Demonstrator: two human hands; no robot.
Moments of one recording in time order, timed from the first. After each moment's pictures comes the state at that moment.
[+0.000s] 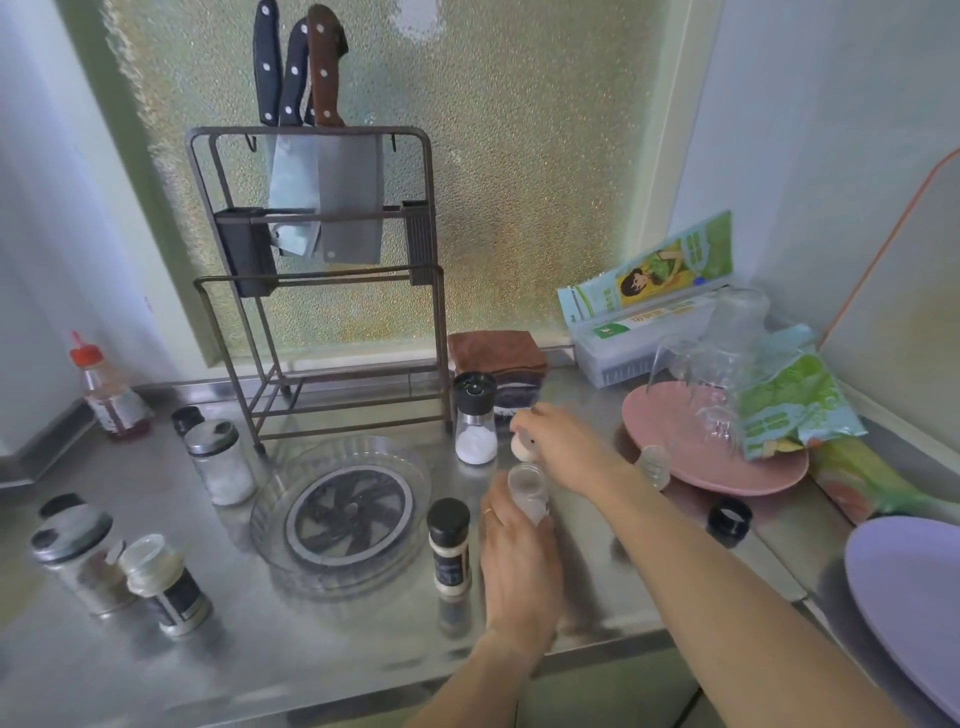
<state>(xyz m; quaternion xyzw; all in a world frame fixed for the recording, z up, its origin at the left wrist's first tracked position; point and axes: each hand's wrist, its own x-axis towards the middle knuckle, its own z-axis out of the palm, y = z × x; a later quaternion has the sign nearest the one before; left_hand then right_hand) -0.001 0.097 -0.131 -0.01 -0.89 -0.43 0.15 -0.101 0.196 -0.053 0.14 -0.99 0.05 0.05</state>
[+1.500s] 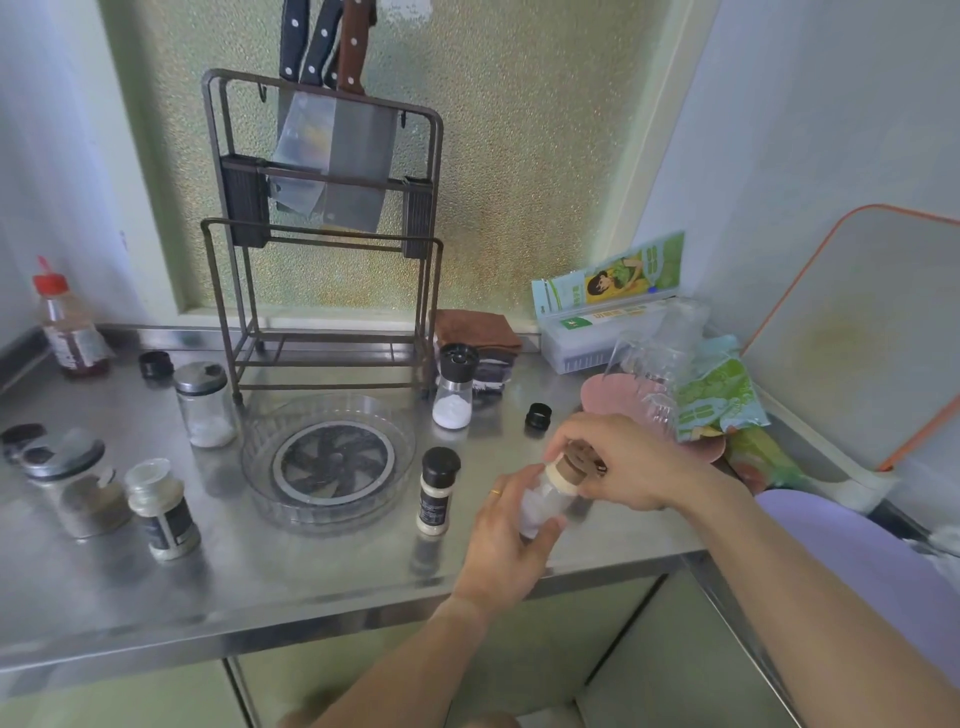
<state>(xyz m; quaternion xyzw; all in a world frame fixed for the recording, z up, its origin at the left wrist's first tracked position) 0.035 0.073 -0.142 -0.22 -0.79 -0.56 0.11 0.034 0.227 0.019 0.13 -0.98 0.12 -0.06</state>
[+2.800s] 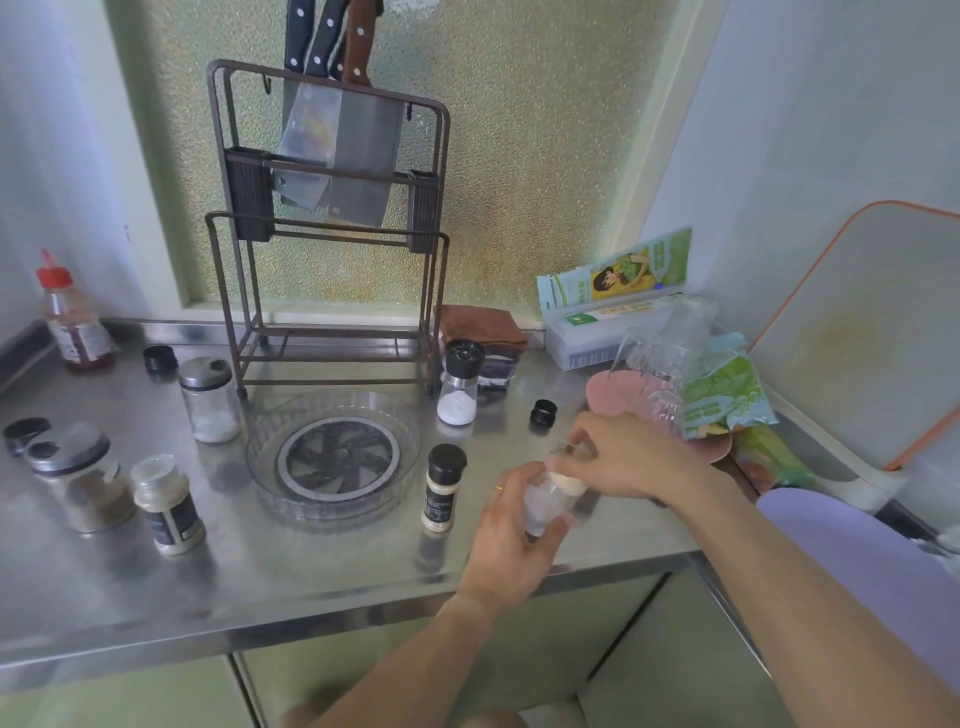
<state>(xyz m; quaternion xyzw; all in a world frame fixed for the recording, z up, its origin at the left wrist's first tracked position) 0.035 0.074 -0.142 -0.21 -0.79 -0.57 0.12 0.034 0.210 0.024 0.00 -0.99 0.09 -0.07</state>
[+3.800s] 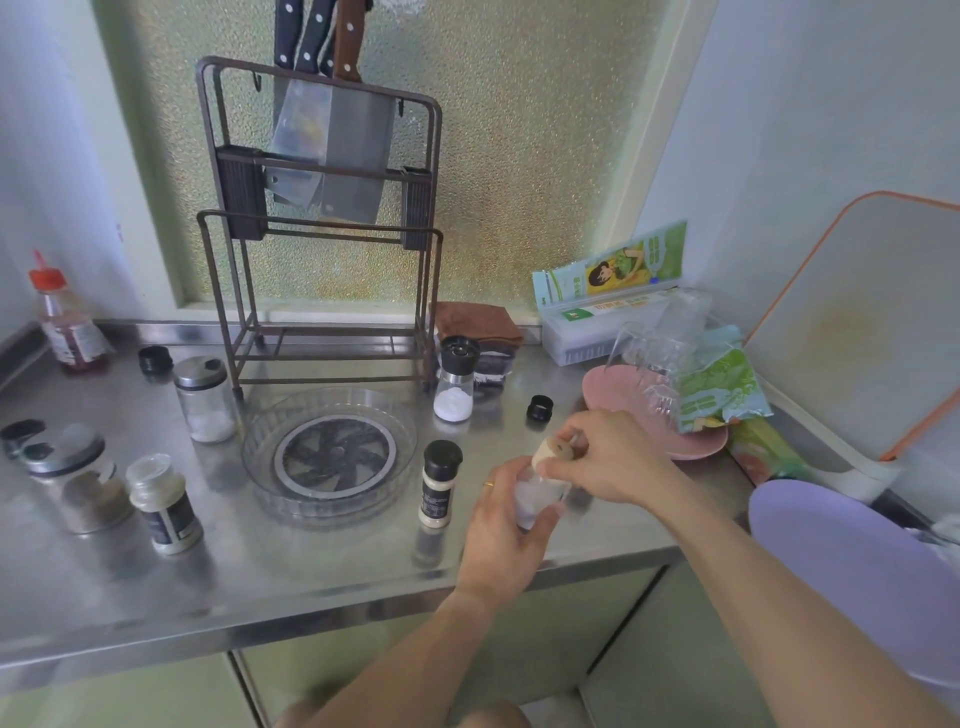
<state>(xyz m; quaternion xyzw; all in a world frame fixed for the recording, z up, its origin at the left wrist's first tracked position) 0.037 0.073 -0.141 -0.17 -0.80 -0.57 0.12 0.037 0.200 0.005 -0.03 -0.99 0.16 0.00</state>
